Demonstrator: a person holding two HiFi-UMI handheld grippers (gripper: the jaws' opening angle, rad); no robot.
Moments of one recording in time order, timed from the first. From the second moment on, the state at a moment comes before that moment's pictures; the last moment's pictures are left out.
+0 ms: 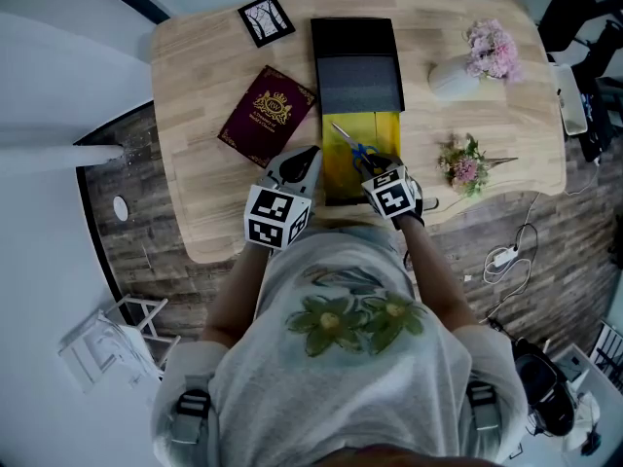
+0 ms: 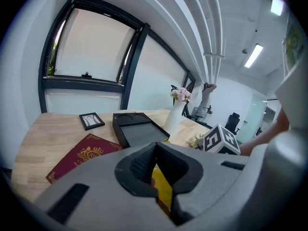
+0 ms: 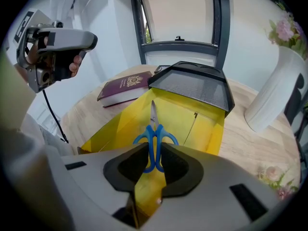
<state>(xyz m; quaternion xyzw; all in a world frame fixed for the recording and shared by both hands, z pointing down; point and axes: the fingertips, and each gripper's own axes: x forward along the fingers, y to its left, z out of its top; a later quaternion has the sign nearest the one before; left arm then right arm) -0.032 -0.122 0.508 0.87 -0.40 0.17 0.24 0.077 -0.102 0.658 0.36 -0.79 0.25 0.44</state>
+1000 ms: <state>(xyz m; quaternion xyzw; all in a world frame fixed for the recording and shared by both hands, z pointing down) -0.033 -0.124 0.511 0.87 -0.40 0.18 0.24 0.069 -0.102 0.673 0.34 -0.77 0.25 0.48</state>
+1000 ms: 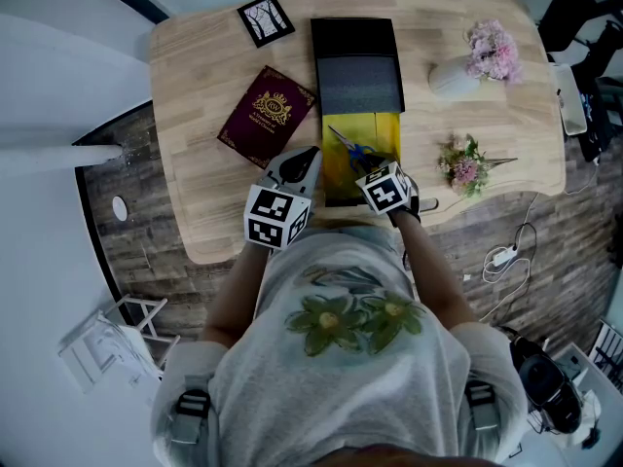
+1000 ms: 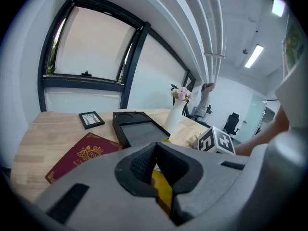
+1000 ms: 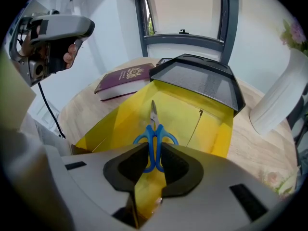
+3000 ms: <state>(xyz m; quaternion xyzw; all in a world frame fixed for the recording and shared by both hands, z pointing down) -0.036 -0.121 0.508 0.87 -0.39 0.17 0.24 0.071 -0.098 0.685 0.31 -0.74 0.24 0.54</state>
